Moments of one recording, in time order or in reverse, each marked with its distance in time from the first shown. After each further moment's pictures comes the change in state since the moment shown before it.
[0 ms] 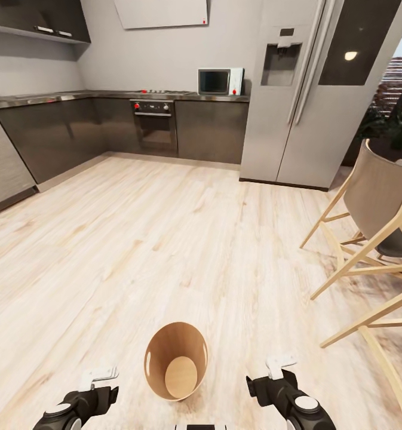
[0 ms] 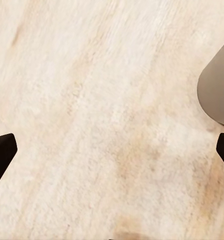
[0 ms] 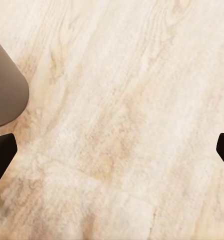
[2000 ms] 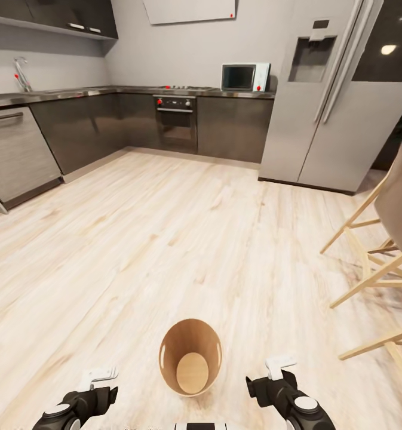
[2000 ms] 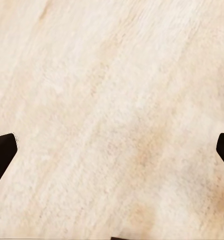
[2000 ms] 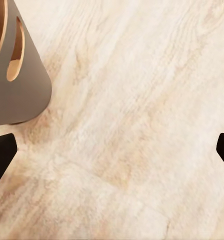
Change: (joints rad) left arm 0.000 0.005 0.002 0.006 0.000 -0.006 -0.003; right arm 0.000 0.002 0.000 0.004 0.000 0.000 0.002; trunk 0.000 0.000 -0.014
